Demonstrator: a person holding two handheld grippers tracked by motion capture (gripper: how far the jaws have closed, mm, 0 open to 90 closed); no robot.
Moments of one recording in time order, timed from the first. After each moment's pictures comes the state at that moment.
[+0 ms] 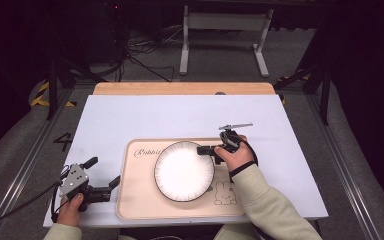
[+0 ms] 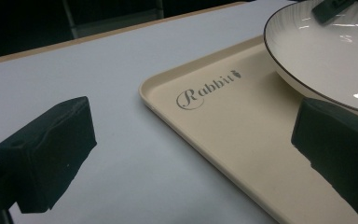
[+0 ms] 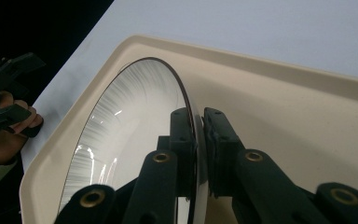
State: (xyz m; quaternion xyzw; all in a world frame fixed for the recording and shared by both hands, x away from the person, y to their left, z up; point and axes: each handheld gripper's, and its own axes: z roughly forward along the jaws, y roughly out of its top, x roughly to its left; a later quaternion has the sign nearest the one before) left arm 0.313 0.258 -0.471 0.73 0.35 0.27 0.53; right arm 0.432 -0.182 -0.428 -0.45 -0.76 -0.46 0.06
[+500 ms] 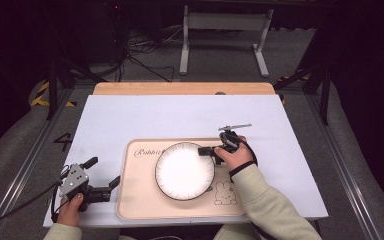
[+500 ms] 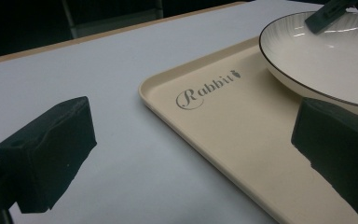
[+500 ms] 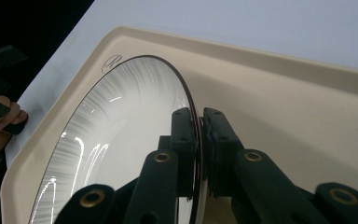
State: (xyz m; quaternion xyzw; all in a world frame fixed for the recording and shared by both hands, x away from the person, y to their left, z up) left arm 0.313 0.259 -0.471 0.73 0.35 0.26 0.53; right arm 0.438 -0.185 -0.438 -0.46 -0.77 -0.45 0.05
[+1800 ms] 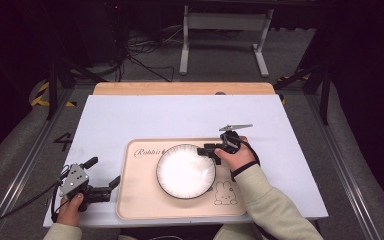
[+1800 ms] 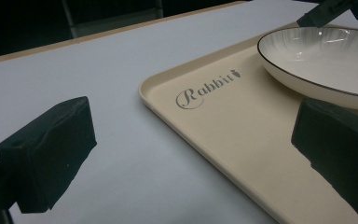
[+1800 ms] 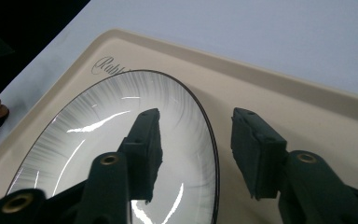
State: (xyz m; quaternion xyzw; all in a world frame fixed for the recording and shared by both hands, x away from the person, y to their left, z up) left arm 0.314 0.259 -0.471 0.73 0.35 0.26 0.53; right arm 0.437 -0.187 -0.438 -0.43 -0.78 -0.46 0.01
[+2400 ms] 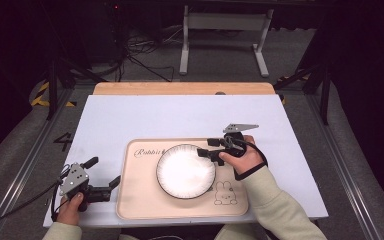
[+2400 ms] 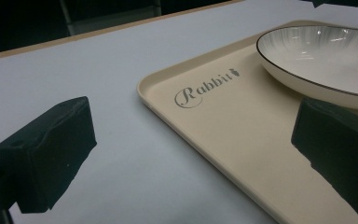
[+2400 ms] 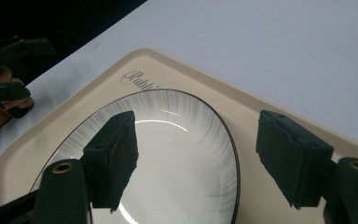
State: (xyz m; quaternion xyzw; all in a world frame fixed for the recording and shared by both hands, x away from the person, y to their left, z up) left arm 0.315 0.259 -0.470 0.73 0.35 0.26 0.53; right arm 0.422 -0.193 -0.417 -0.36 -0.79 -0.50 -0.03
